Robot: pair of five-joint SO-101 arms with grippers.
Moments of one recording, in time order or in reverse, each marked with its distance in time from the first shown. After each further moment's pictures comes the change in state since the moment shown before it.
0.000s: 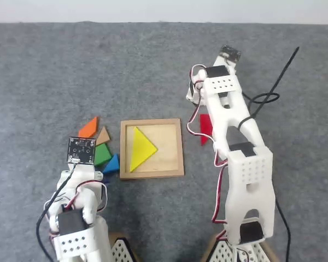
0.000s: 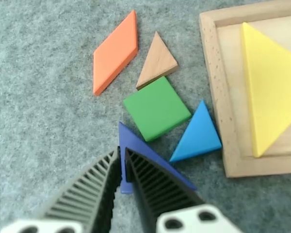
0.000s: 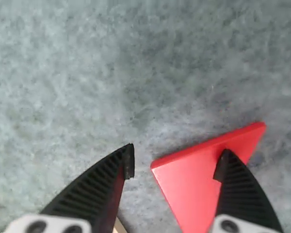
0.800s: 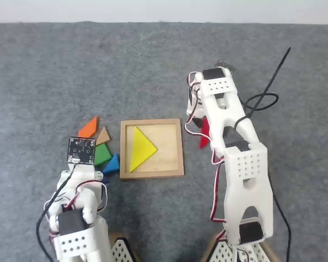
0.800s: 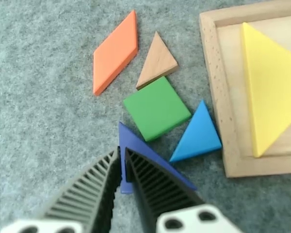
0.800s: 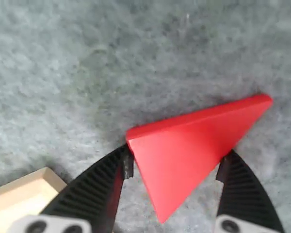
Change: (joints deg) left arm 0.0 0.0 0.0 0.0 0.0; right arm -0.5 5.9 -3.0 13.4 1.8
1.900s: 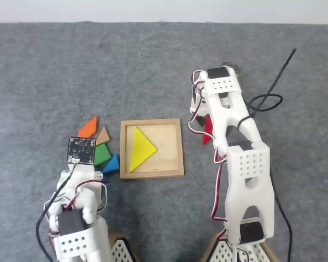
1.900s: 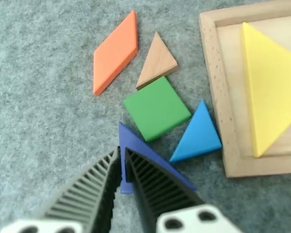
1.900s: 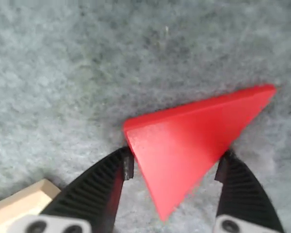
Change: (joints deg) left arm 0.0 0.0 0.0 0.0 0.0; right arm 1.5 0.1 -1.0 -1.7 -2.8
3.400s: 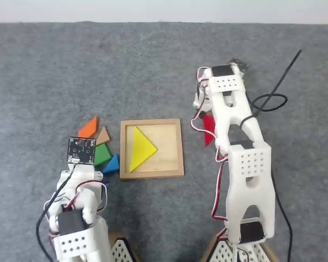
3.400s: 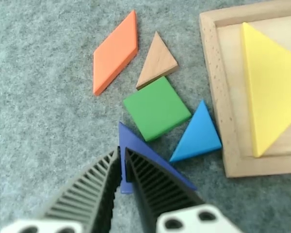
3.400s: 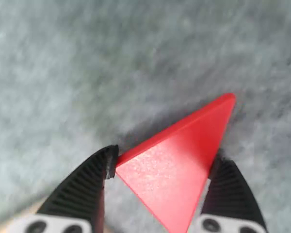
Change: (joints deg) left arm 0.0 0.0 0.0 0.0 0.0; right arm 0.3 -0.7 -3.0 2.1 -3.6
